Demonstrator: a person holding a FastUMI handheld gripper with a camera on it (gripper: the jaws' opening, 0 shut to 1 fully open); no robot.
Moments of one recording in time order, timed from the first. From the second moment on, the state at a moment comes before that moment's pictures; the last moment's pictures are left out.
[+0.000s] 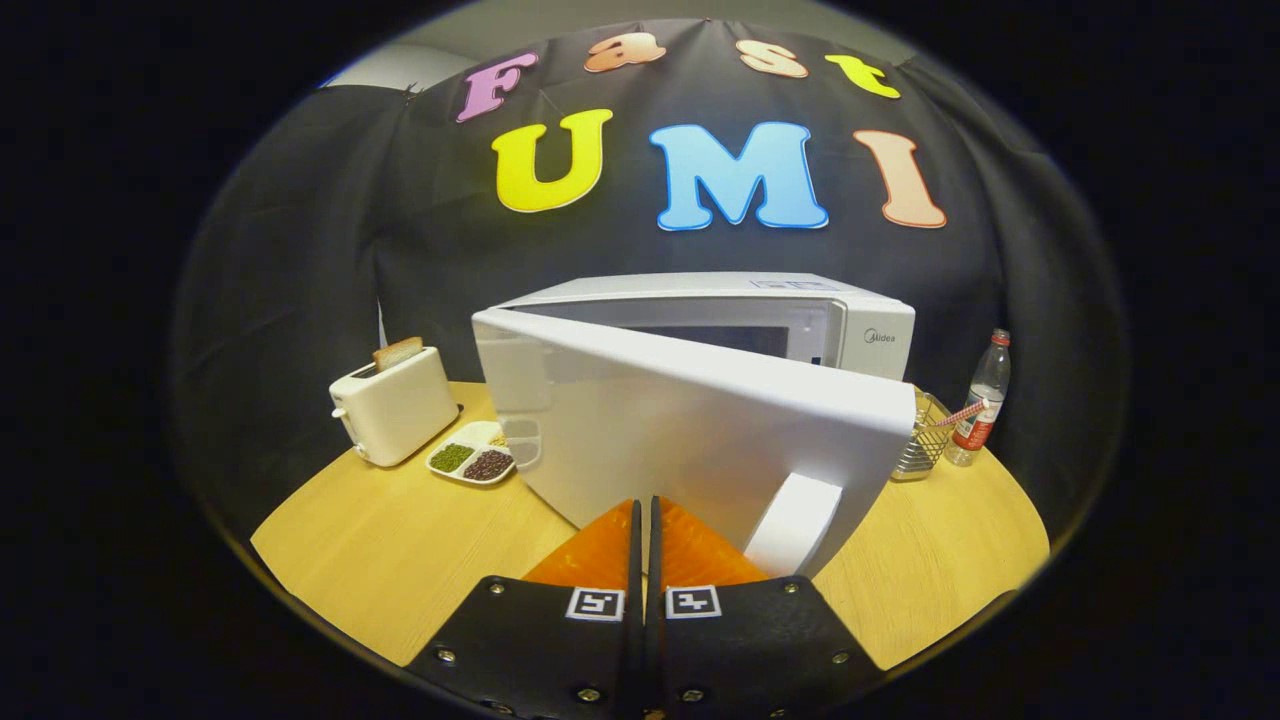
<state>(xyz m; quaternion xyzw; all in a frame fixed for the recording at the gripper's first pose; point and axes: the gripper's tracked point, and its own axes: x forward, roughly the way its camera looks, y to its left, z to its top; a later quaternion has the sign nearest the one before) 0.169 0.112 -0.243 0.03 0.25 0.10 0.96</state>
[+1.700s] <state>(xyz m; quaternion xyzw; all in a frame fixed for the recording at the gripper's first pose) 0.256 0.066 -0.214 0.02 0.17 0.02 0.98</state>
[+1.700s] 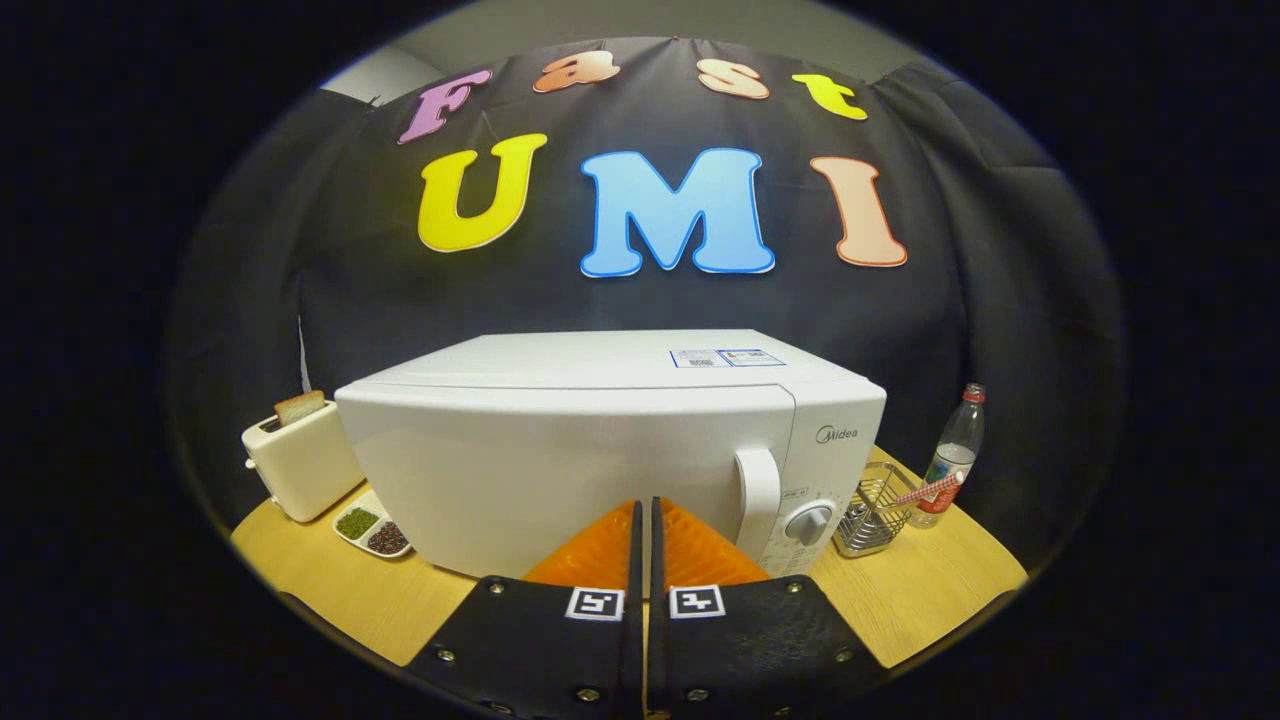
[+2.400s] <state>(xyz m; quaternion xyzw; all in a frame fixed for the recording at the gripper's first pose) 0.111 0.072 -0.111 0.01 0.09 0.01 1.00</state>
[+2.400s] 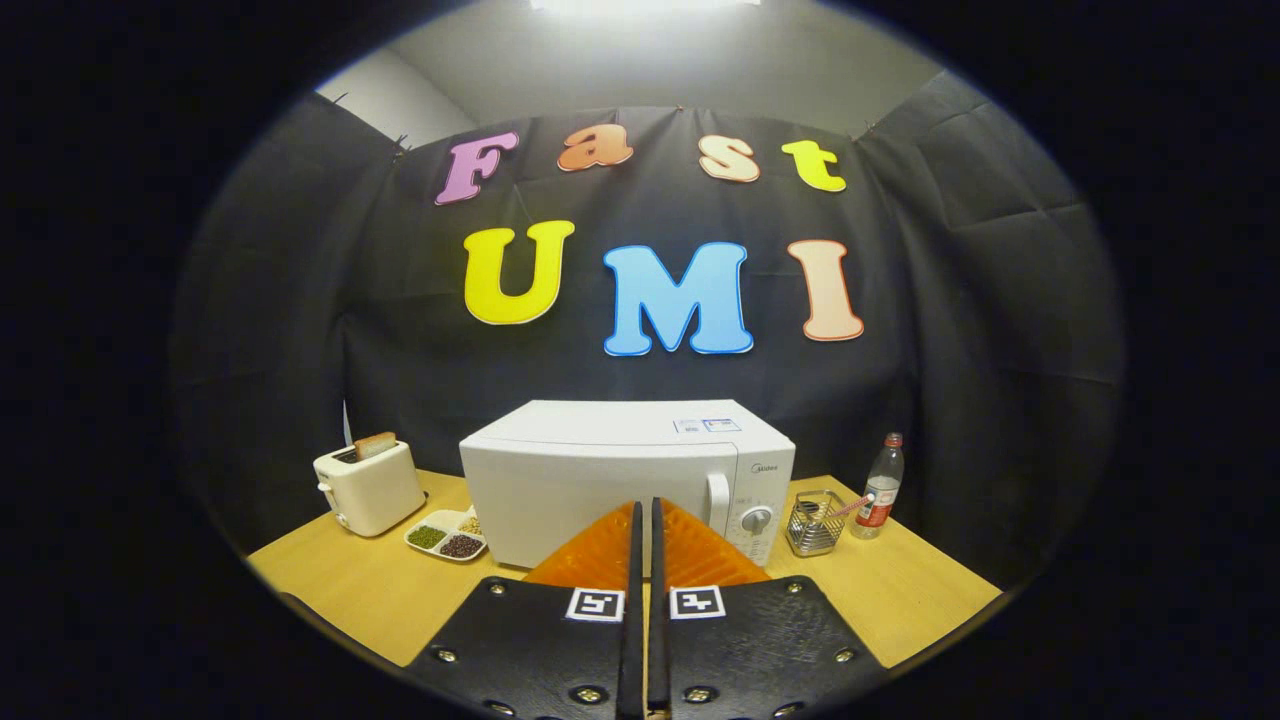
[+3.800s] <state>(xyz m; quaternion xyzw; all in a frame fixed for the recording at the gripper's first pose) -0.008 0.091 -0.072 0.01 0.05 0.05 1.00</state>
